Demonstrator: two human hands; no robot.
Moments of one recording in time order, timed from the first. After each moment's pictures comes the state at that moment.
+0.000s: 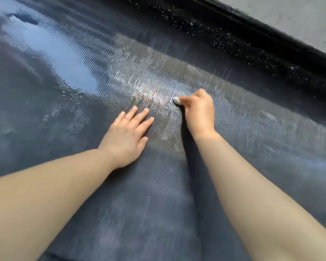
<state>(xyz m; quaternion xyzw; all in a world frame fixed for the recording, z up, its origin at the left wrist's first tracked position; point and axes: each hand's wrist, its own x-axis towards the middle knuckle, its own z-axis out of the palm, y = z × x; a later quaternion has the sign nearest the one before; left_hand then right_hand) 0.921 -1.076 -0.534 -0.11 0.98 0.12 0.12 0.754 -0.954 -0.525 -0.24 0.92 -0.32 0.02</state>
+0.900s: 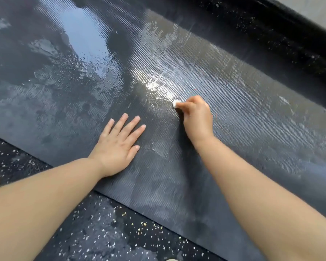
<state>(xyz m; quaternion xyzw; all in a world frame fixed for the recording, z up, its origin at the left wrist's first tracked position) 1.054 -1.037 -0.544 -0.16 0.97 0.07 0.16 0.852 -0.921 -0.525 -0.35 0.90 -0.24 0.06</state>
